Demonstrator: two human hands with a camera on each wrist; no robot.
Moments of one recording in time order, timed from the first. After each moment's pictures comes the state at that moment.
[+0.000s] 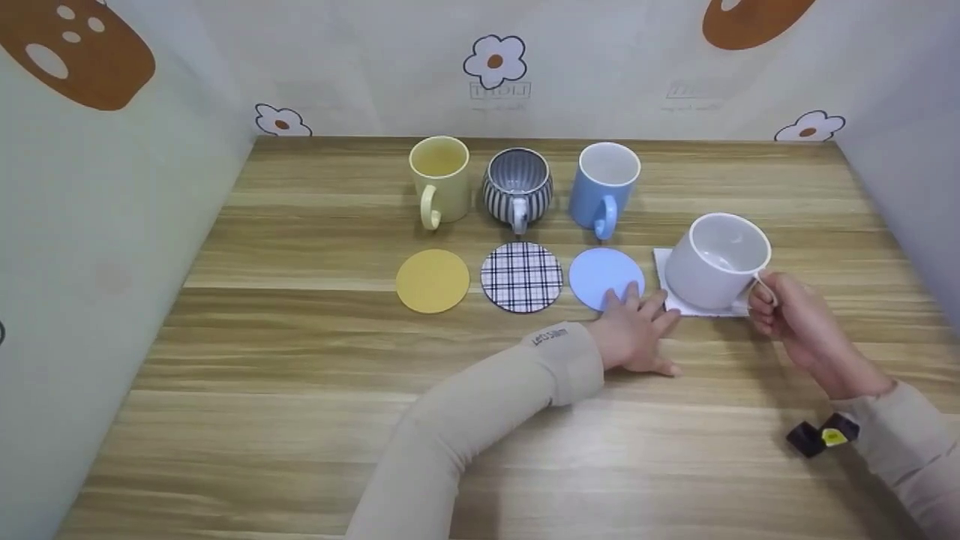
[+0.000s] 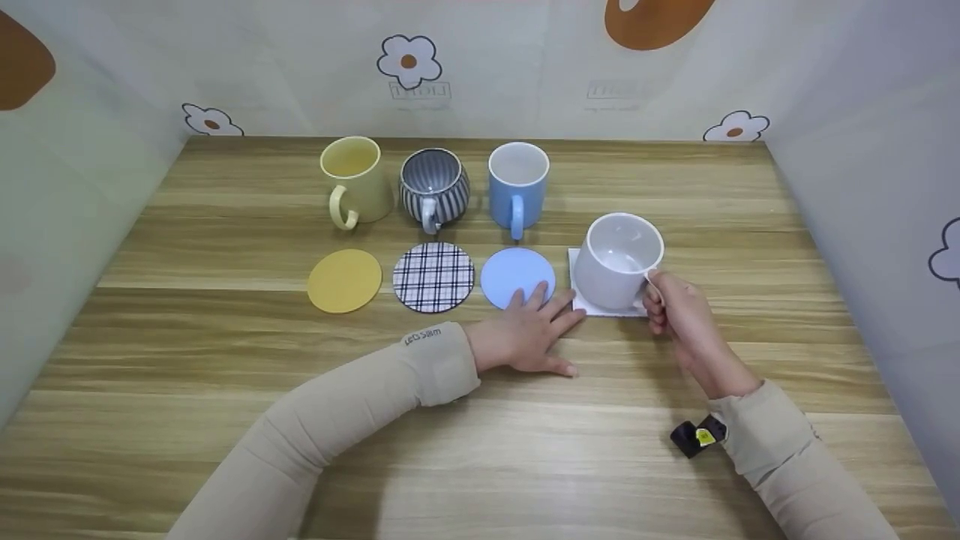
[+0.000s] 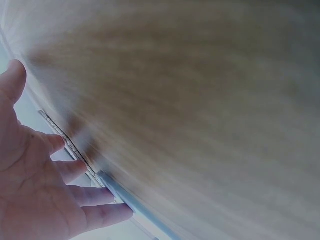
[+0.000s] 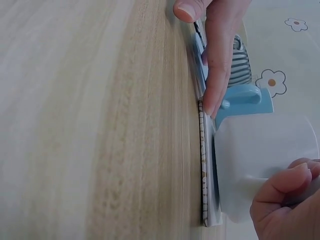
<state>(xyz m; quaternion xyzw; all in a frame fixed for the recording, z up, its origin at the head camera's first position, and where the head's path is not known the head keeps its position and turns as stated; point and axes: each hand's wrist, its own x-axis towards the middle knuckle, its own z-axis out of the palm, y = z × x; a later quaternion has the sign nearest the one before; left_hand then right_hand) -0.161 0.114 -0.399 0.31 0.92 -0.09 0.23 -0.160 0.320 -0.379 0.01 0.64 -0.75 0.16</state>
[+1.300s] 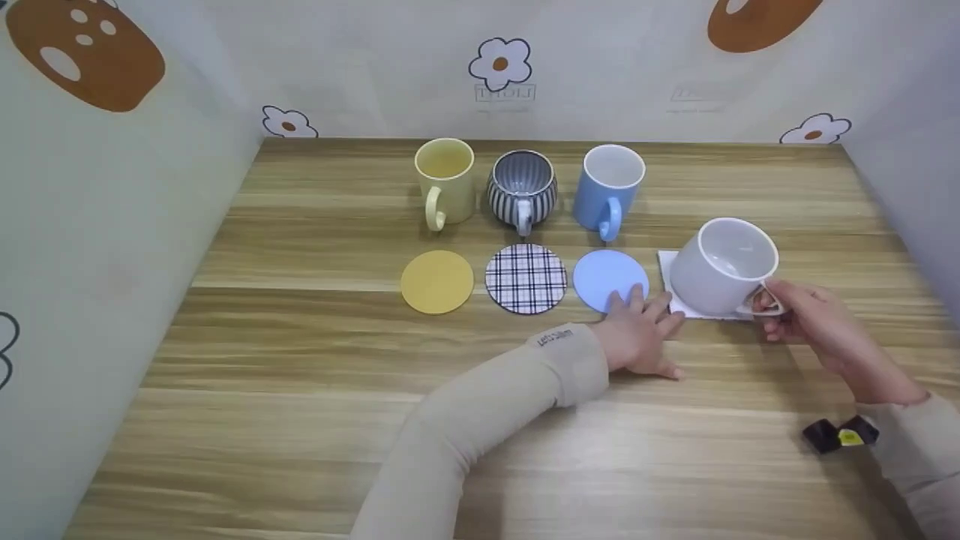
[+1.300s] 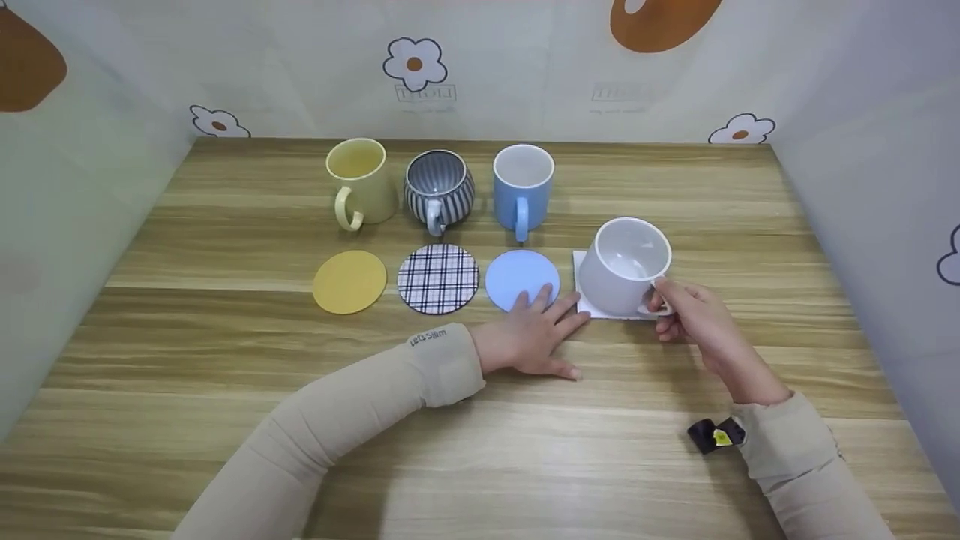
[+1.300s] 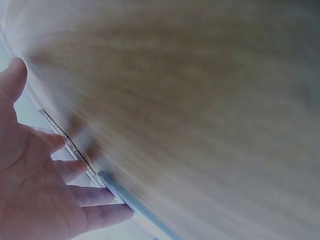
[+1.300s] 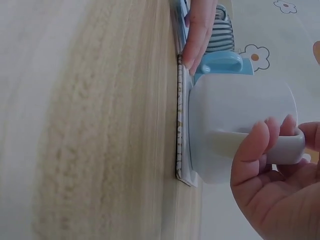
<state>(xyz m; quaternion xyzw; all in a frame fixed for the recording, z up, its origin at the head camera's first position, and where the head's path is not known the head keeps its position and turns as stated) -0.159 0.113 -0.397 0.31 0.92 -0.09 0.23 -0.157 0.336 -0.373 0.03 0.75 -0.64 0.18</state>
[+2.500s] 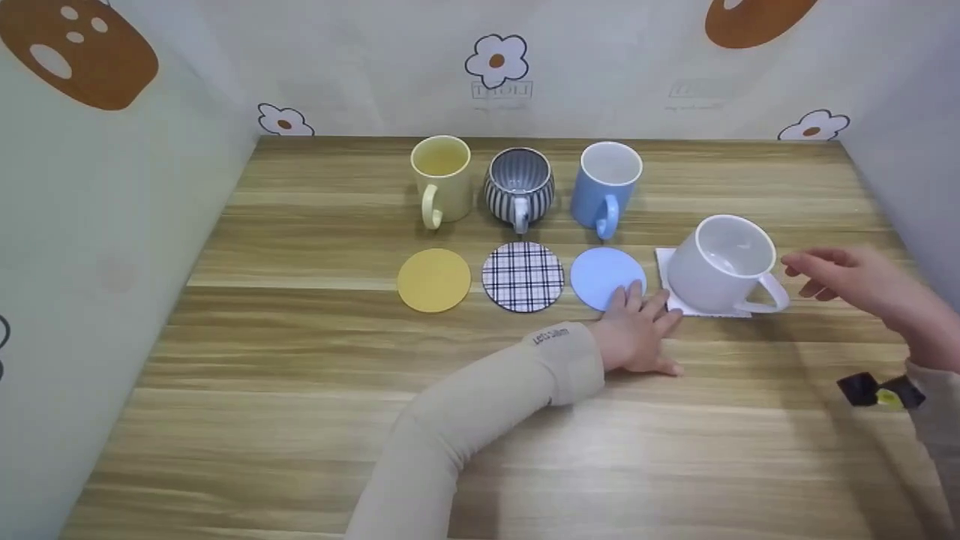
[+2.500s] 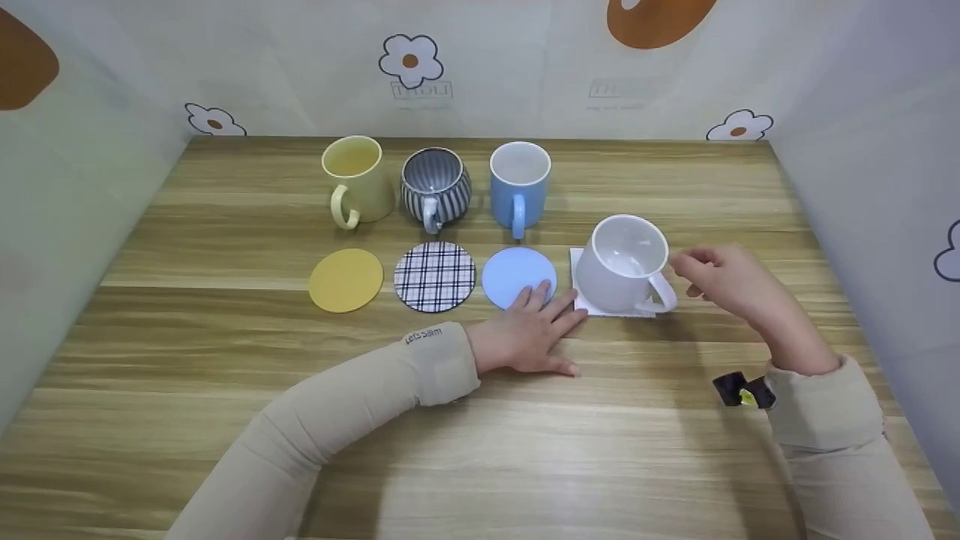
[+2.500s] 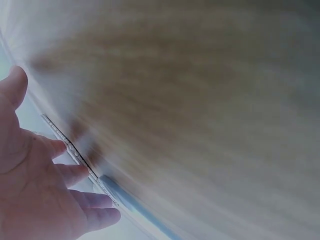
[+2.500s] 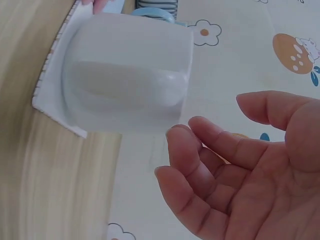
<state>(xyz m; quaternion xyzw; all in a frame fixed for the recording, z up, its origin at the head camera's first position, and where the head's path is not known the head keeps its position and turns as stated) -0.159 0.112 -0.399 0.32 0.91 -0.11 0.22 -0.176 0.350 -0.314 -0.05 0.93 -0.32 0.16</state>
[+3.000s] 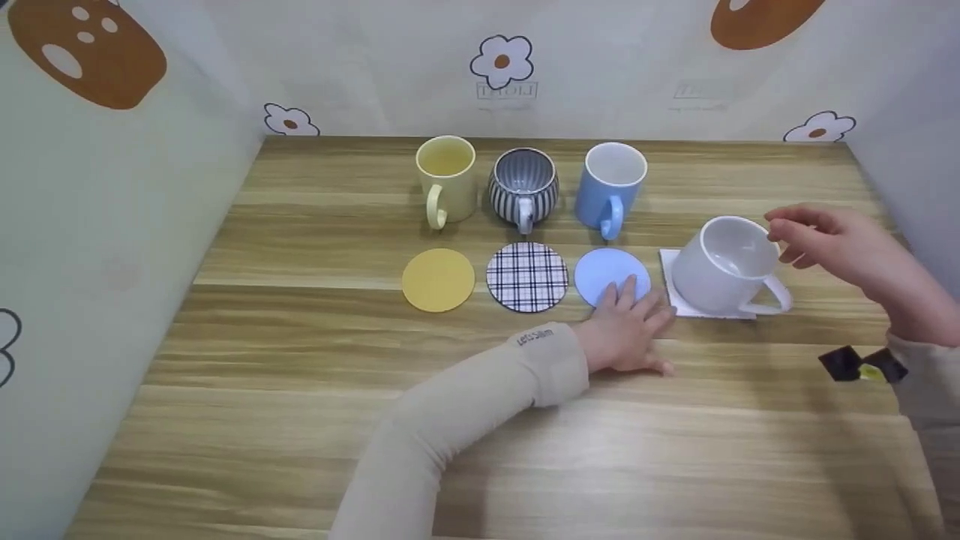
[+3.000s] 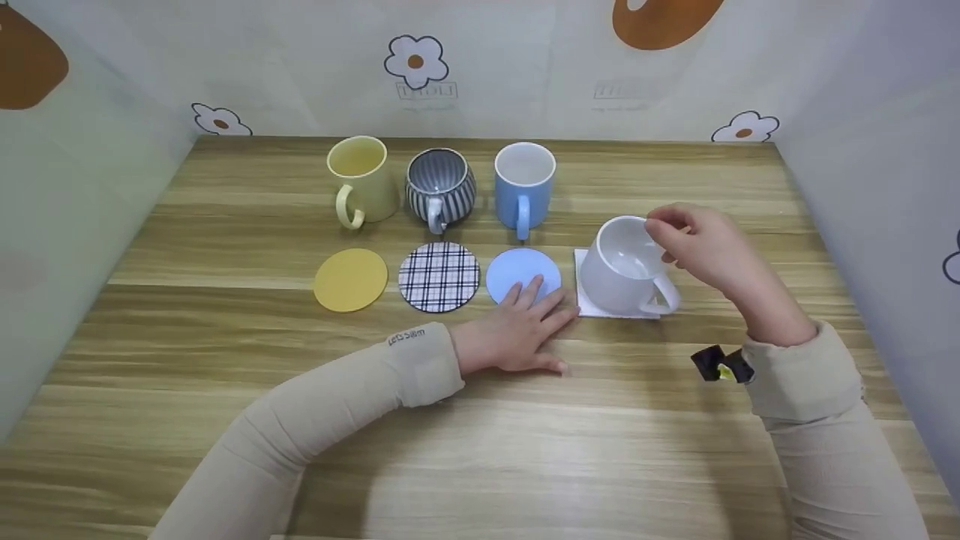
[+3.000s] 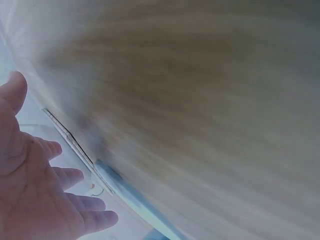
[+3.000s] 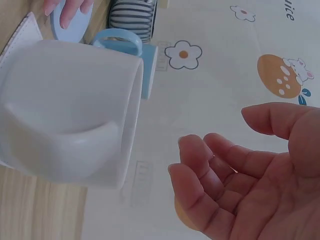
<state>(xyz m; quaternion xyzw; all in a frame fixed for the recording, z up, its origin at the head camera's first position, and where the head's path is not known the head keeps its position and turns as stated) -0.155 0.089 -0.393 0.35 0.92 -0.09 0.17 -0.189 0.314 -0.287 -0.06 0.94 -0.32 0.12</state>
